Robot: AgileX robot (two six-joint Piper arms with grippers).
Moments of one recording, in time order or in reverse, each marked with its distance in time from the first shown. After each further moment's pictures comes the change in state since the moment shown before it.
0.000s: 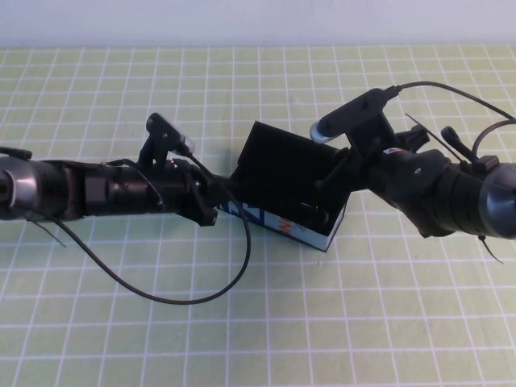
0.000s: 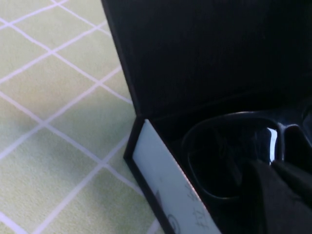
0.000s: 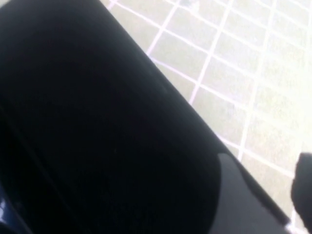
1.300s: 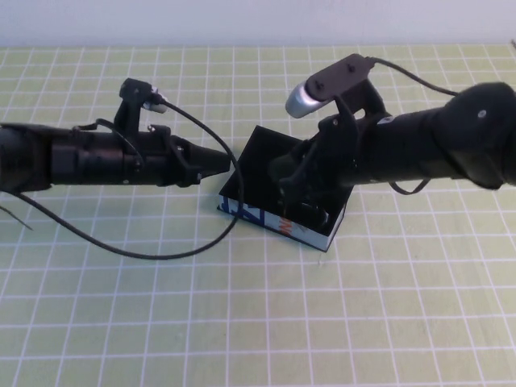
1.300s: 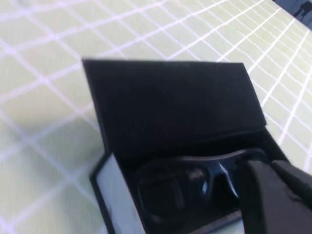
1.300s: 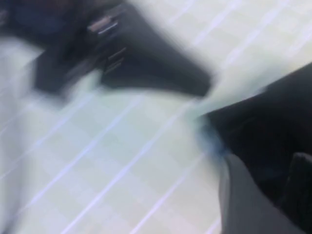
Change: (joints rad) right arm -0.019 -0.230 -0.045 -0.115 0.681 0.254; left arm 0.042 -0.139 -0.025 0.149 0.057 -0.402
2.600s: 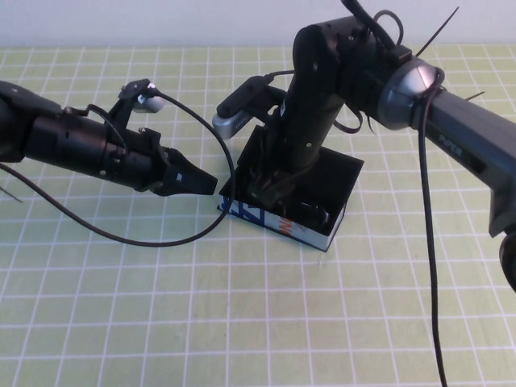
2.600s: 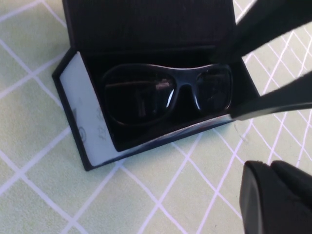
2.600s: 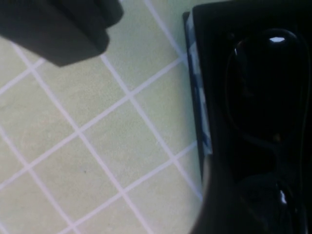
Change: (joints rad) right arm 0.060 0.576 -0.947 -0.876 0.853 0.615; left arm 0.037 -0.005 -0.143 0.430 0.180 -0.467
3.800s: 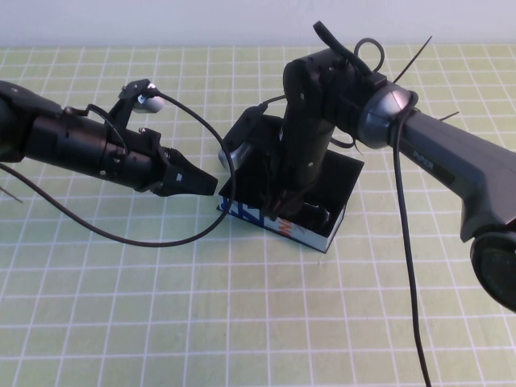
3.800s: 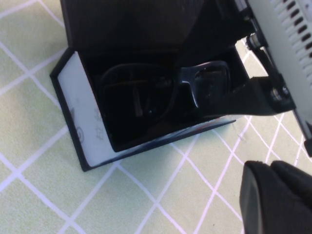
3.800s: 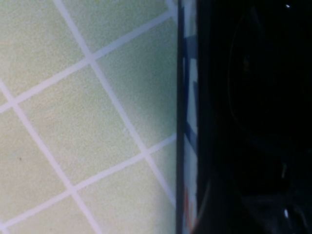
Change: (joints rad) right arm 0.000 0.098 -0.025 -0.071 0.001 -0.112; left arm 0.000 0.000 0.000 0.001 0.005 0.000
